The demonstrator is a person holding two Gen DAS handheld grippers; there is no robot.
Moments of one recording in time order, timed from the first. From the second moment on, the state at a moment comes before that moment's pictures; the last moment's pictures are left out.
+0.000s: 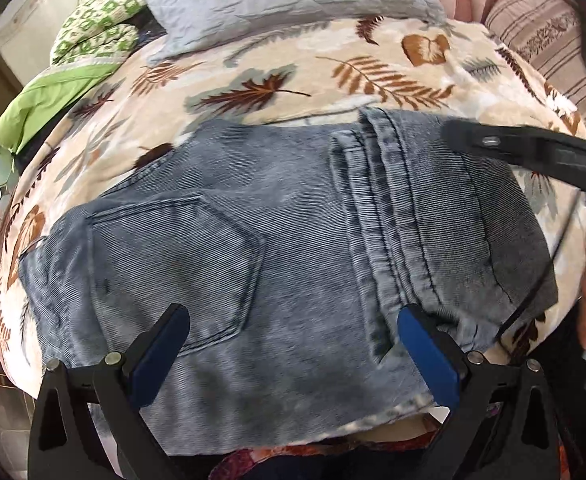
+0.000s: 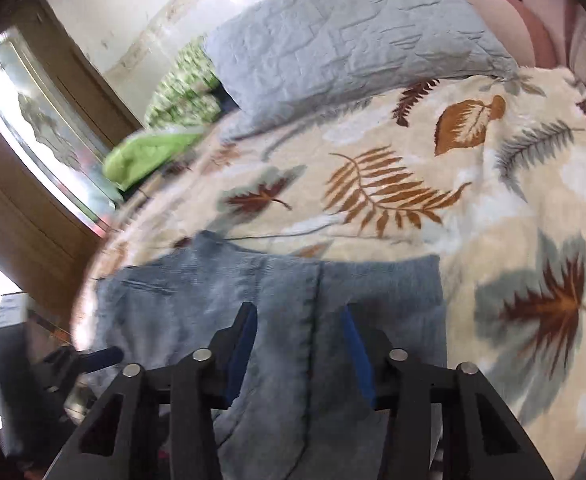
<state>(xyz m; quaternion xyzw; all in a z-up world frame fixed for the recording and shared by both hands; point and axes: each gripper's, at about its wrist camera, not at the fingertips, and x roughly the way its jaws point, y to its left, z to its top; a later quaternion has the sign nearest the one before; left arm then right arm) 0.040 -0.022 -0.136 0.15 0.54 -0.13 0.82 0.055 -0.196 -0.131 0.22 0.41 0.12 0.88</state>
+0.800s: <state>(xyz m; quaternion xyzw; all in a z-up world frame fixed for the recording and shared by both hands) 0.039 -0.008 -0.168 0.17 0.57 -0.08 0.80 -0.008 -0.210 -0.158 0.19 0.47 0.07 0.86</state>
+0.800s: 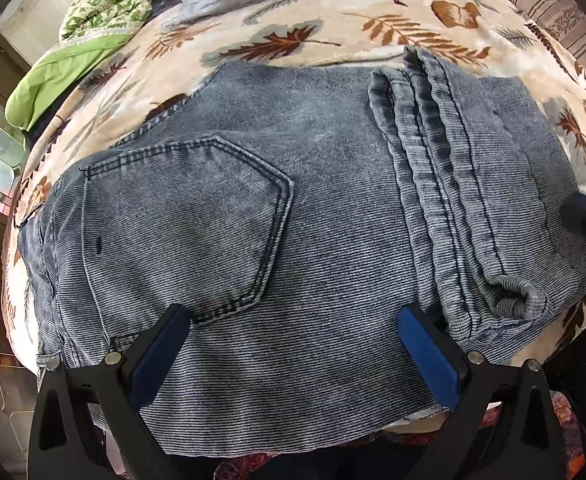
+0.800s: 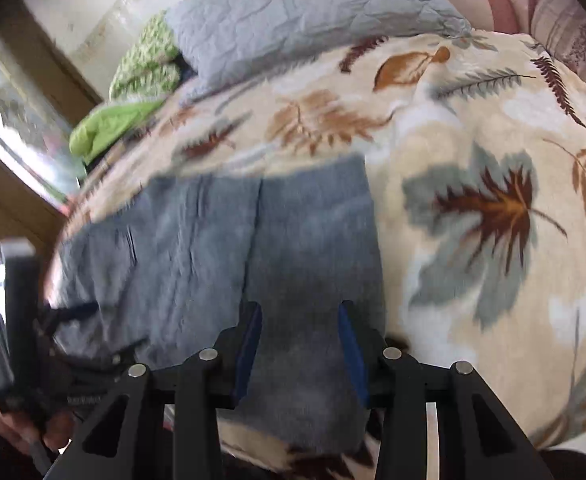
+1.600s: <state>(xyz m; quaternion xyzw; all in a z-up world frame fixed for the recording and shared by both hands) 0.051 0.186 -0.120 0.05 0.54 0.08 0.84 -0.012 -0.172 -0.160 0.10 0.45 0.09 0.88</state>
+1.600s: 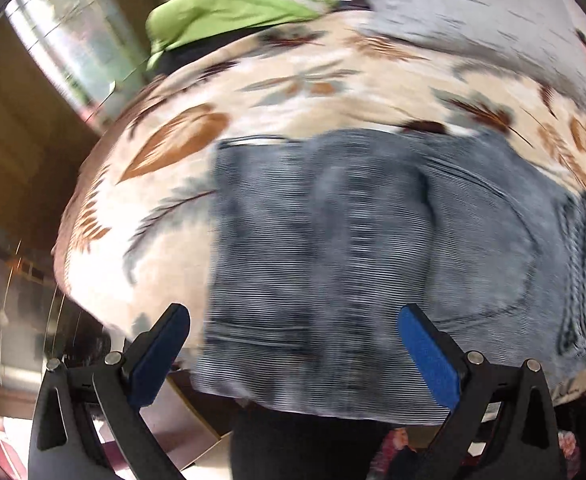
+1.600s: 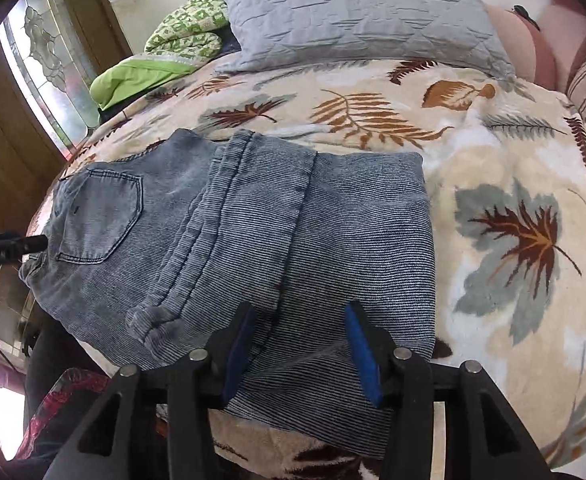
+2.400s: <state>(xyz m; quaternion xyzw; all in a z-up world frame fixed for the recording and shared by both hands) -0.005 0.313 -0.161 -0.21 0.56 0.04 0.80 -0.014 -0.164 -0.152 0.11 0.42 0.10 0.89</state>
